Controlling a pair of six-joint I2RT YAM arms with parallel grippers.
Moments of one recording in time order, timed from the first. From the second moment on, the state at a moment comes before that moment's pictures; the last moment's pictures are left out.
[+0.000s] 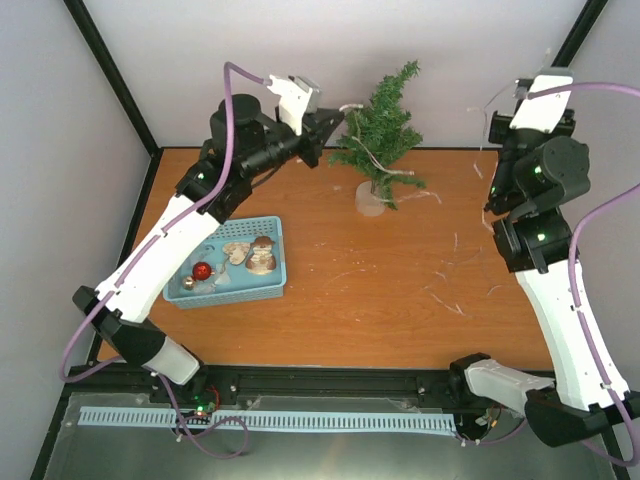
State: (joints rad) left arm -0.67 1.52 1.81 -0.34 0.26 -0.04; right arm 0.34 1.08 1.48 -0.01 0.63 -0.45
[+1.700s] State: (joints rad) left arm -0.55 2.11 2.25 0.30 0.61 -0.38; right arm -0.03 1.22 1.30 -0.45 0.18 -0.07
